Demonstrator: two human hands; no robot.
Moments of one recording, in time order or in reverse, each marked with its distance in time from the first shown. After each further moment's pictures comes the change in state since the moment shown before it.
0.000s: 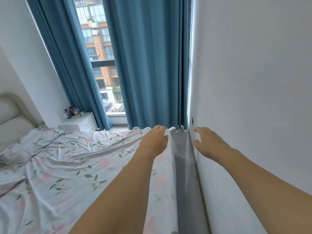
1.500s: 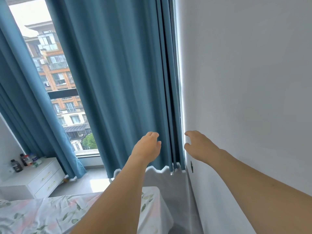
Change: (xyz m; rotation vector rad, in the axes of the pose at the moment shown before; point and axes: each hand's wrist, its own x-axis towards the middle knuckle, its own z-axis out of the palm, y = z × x) left_hand 0.674 -0.058 0.131 0.043 0.020 0.025; right_hand 0.666 0.165 -0.042 0.061 0.062 0.018
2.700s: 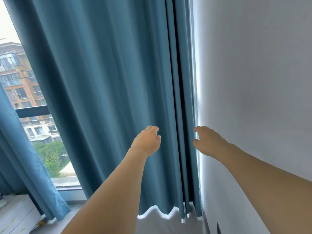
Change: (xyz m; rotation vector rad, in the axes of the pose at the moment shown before) left_hand 0.495 -0.137 0.073 0.026 0.049 -0.013; right_hand 0.520 0.050 0.024 -0.100 0.059 -0.009
